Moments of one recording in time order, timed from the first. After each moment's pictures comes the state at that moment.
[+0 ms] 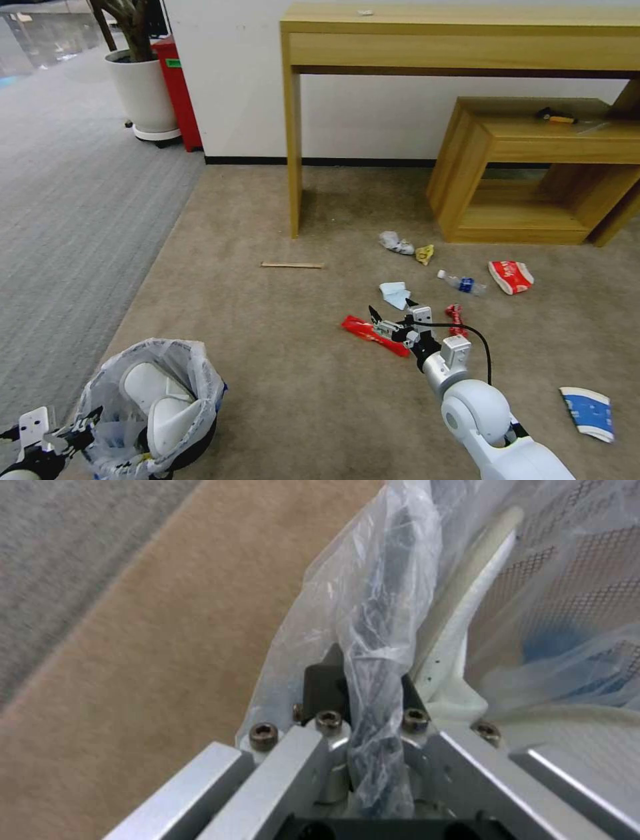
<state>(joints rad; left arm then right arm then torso) 1.84 -1.40 -1.20 -2.20 -0.69 0.73 0.09 -1.28 1.11 0.28 1.87 0.45 -0.19 0.06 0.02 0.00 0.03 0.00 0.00</state>
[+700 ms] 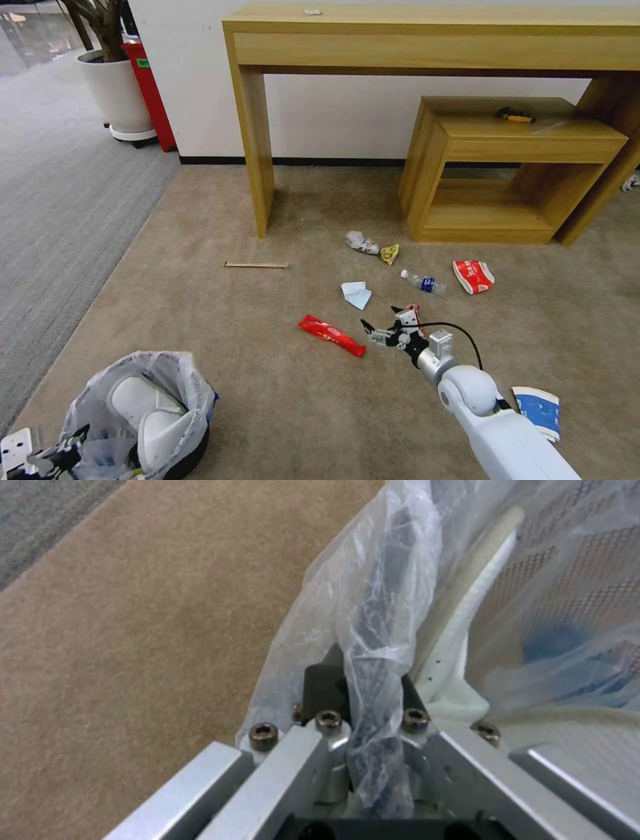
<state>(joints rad) 1.91 -1.46 -1.25 -2.20 -0.69 0.69 0.11 -1.01 1.16 0.19 1.38 0.36 -0.12 -0.32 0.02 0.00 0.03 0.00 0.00</state>
